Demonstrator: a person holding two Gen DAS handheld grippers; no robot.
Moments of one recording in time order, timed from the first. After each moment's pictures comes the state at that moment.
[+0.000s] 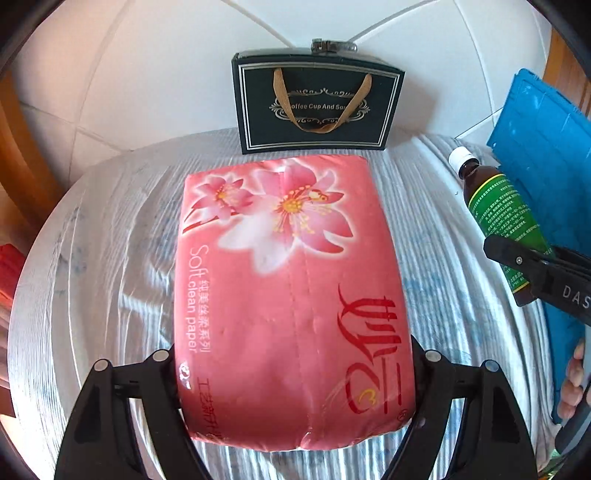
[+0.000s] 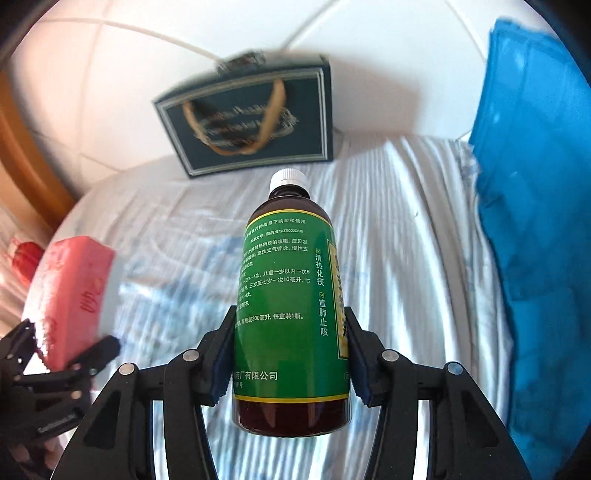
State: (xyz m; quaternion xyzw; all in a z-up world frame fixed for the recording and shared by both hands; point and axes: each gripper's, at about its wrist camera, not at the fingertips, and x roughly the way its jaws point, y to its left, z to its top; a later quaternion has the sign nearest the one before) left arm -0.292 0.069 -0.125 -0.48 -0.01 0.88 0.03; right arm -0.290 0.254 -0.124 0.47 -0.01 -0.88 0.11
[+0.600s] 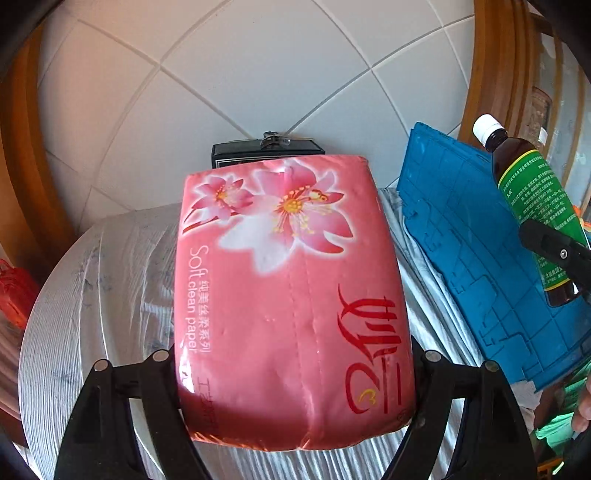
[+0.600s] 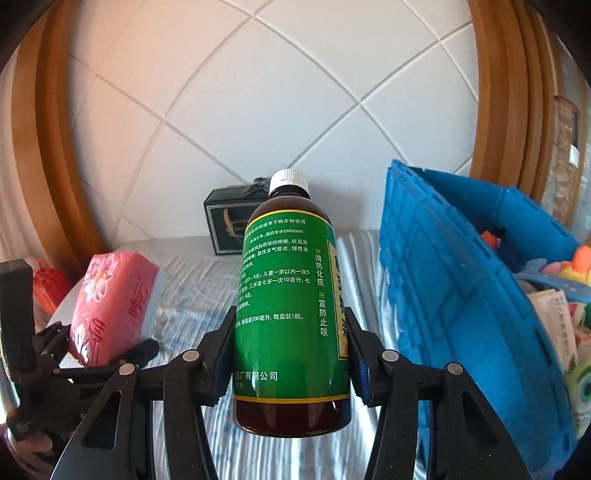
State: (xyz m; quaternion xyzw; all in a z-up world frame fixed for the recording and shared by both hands) left arm -0.144 0.091 -0.014 -0.36 -0.01 0.93 0.10; right arm -0.078 0.271 0.031 0.31 0.01 -0.95 0.06
